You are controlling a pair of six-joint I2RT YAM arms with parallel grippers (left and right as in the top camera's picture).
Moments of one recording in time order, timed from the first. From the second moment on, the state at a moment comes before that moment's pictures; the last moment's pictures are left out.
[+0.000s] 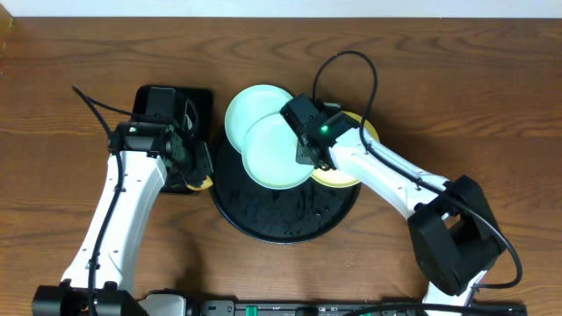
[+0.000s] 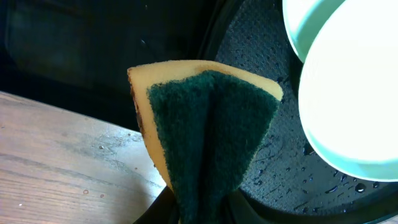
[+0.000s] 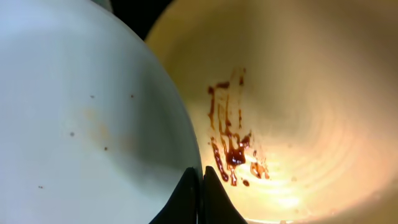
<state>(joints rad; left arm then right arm) -0.07 1.44 1.15 -1.11 0.07 -0.35 0.67 1.92 1.41 -0.79 0.24 0.76</state>
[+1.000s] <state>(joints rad) -0.07 1.44 1.15 -1.09 0.07 -0.35 0.67 1.92 1.64 -0.88 0.40 0.53</state>
